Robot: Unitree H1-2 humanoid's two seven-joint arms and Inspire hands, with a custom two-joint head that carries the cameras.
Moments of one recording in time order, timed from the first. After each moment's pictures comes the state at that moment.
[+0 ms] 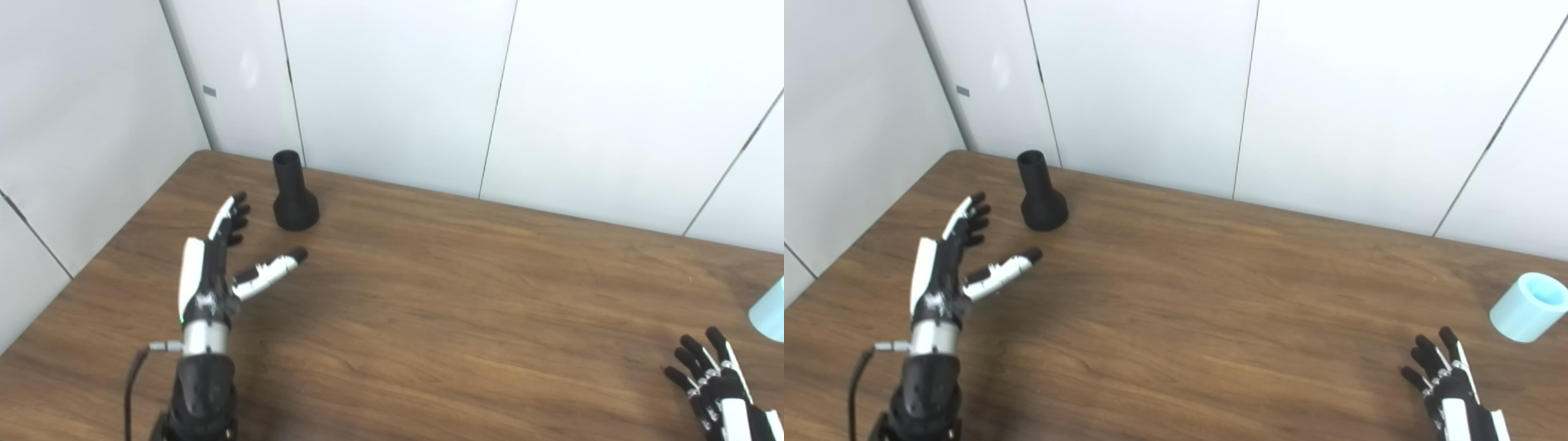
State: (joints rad) left arm -0.06 0.20 0.26 -0.33 0.34 0.30 0.16; right arm 0.14 -0.15 -0.10 -0.12 0.11 -0.08 0.10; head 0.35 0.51
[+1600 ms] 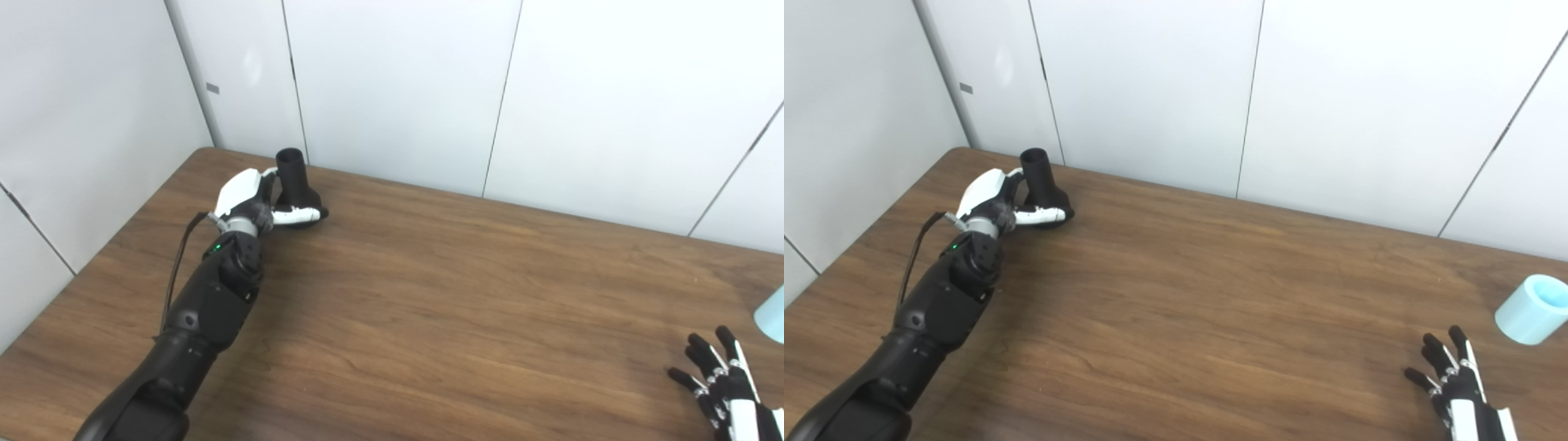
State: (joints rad) left arm -0.53 0.49 -0.08 0.40 0.52 0.42 0.06; right arm 0.12 -0.15 -0.09 -0.10 0.07 -0.11 0.10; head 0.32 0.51
